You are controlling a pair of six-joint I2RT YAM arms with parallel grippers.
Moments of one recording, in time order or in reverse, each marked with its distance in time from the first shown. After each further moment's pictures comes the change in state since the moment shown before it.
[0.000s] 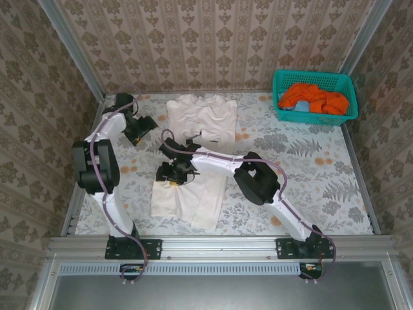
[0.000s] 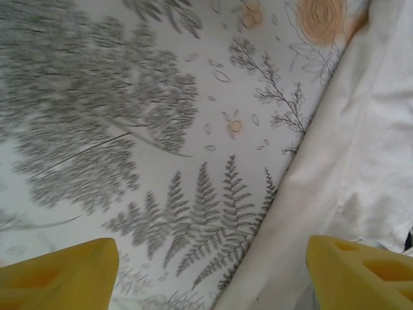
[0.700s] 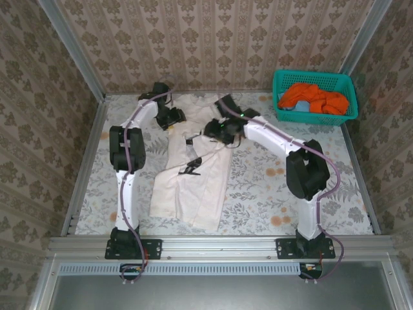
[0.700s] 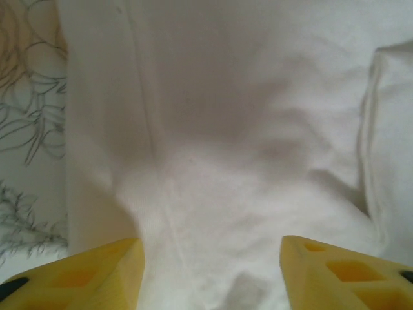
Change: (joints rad) left arm -0.202 0.462 0.583 -0.132 0.024 0.125; right arm -0.416 -0.416 -0.296 -0.022 0.162 -0.176
